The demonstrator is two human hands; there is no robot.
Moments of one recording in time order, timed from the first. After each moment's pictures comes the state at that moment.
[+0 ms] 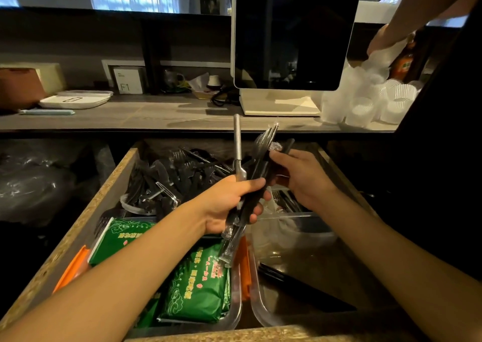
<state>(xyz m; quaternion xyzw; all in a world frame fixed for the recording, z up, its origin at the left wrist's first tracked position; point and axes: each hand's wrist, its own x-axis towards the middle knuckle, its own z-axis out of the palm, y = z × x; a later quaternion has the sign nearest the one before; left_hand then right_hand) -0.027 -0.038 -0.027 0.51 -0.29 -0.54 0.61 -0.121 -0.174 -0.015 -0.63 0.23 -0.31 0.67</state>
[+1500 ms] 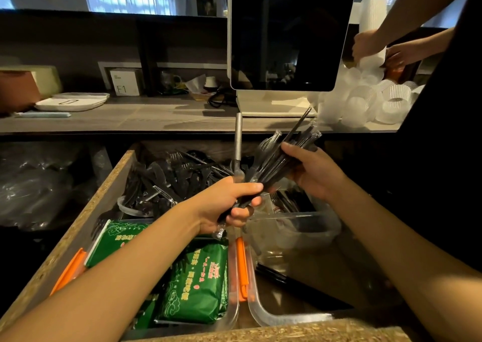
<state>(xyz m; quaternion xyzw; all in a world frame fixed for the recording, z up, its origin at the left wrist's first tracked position) -0.023 -0.033 -0.023 0.52 -0.37 -0.55 0.55 -0.134 -0.207 -0.010 -0.55 0.17 -0.28 0.77</state>
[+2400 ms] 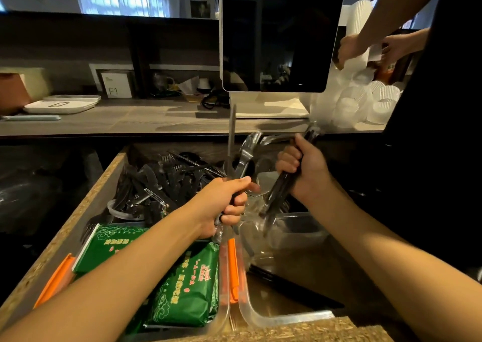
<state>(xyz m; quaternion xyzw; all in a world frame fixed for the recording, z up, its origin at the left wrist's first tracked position) -0.029 -0.045 -0.033 0.55 -0.27 -0.49 0.62 -0.123 -0.195 -0.007 -0.26 0.12 -0.32 0.90</state>
